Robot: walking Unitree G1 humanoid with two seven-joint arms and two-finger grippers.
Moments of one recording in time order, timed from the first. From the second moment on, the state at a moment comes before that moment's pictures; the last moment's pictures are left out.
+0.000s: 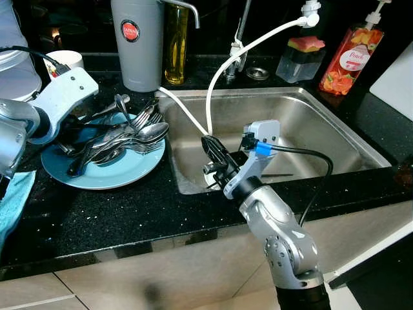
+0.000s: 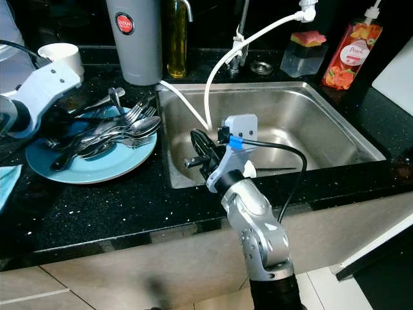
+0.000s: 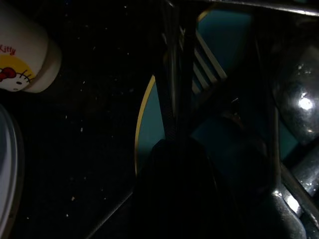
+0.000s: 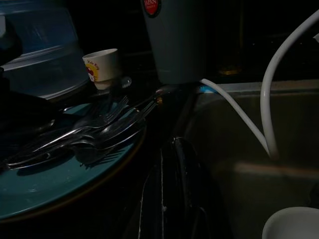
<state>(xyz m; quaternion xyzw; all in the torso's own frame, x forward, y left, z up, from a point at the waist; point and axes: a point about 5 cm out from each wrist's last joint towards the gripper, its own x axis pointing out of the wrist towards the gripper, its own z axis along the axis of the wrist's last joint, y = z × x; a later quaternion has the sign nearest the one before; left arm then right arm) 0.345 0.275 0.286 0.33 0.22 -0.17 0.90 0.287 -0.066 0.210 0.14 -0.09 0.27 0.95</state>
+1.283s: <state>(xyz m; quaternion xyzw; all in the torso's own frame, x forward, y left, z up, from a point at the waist) 0.349 0.208 0.375 0.08 0.00 -0.29 0.95 0.287 -0.067 0.210 0.14 -0.09 0.27 0.95</state>
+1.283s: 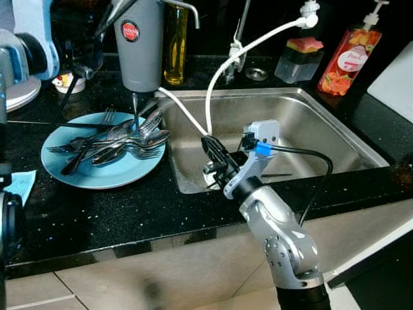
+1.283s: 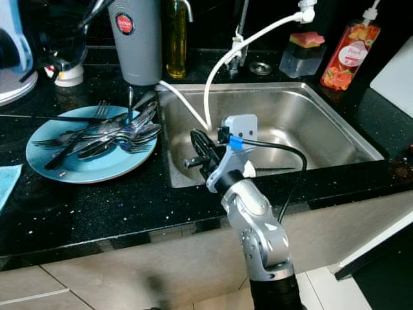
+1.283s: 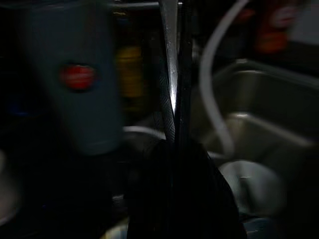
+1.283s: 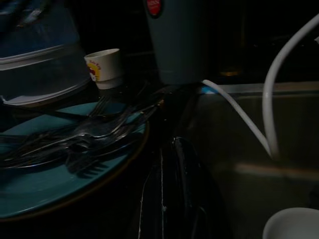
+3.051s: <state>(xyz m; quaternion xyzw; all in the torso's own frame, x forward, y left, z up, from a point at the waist) 0.370 0.016 0.239 0.18 0.13 -0.53 0.82 0.307 -0.134 0.217 0.07 -0.14 0.03 0.99</state>
